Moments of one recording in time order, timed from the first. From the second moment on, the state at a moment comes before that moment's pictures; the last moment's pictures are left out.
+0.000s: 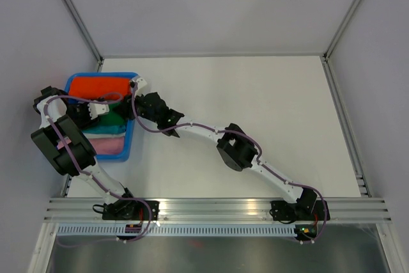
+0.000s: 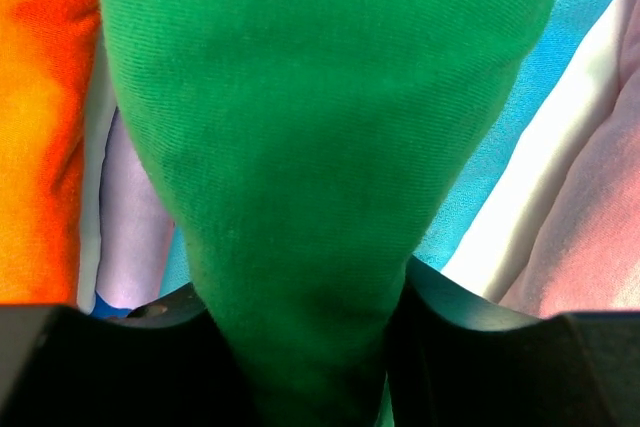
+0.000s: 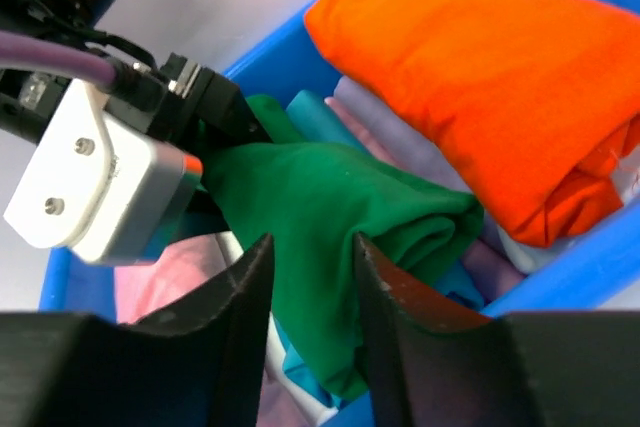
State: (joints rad) left arm 0.65 1.81 1.40 -1.03 0.56 1.96; right arm 1.04 2.73 2.40 0.35 -0.10 0.46
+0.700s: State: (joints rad) left arm 0.65 1.66 1.37 -1.03 0.56 1.96; right arm 1.05 2.75 2.40 0.37 0.08 0.67
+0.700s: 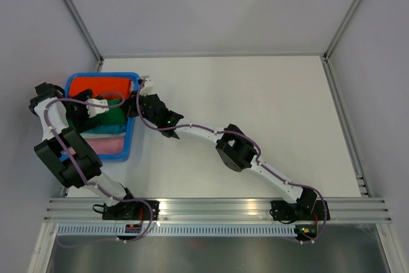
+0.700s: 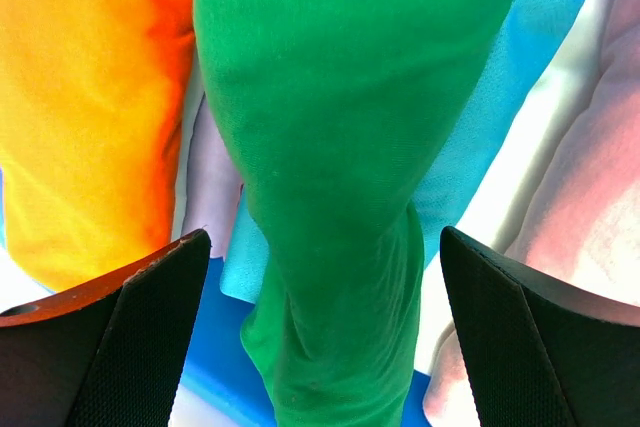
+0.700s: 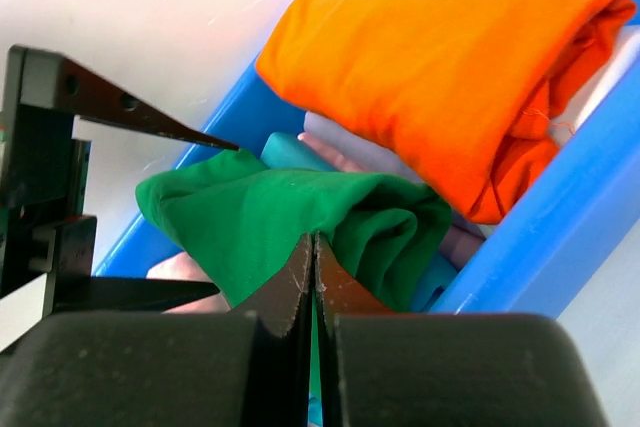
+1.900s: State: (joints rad) left arm 0.65 1.37 1.16 -0.73 0.55 1.39; right arm 1.05 2.74 2.36 0.42 0.14 0.72
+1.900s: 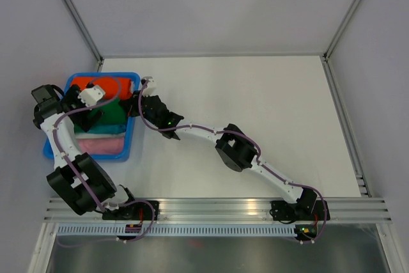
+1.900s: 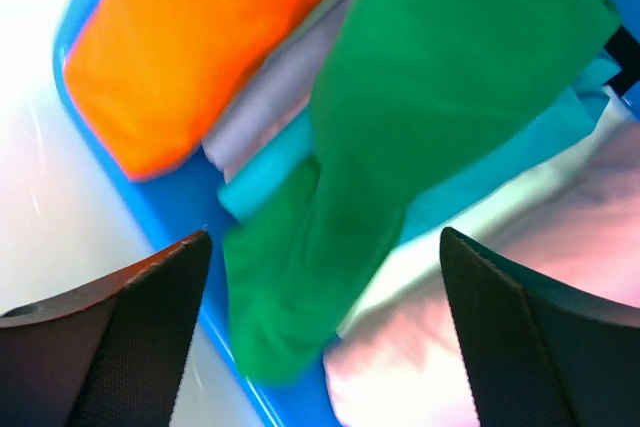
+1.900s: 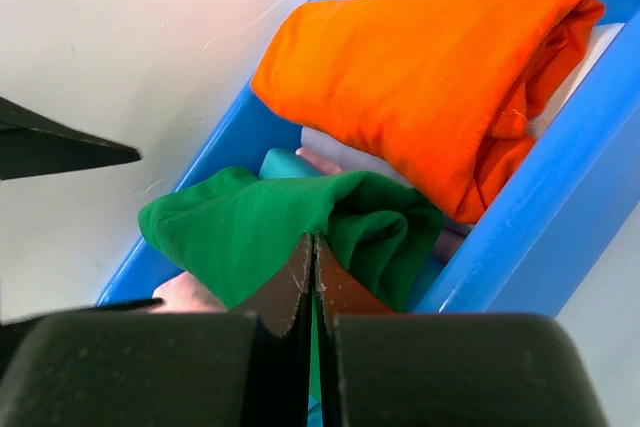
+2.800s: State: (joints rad) left arm 0.77 1.59 1.22 -0.50 0.21 0.77; right arm 1.06 2.71 2.31 0.41 0.16 0.72
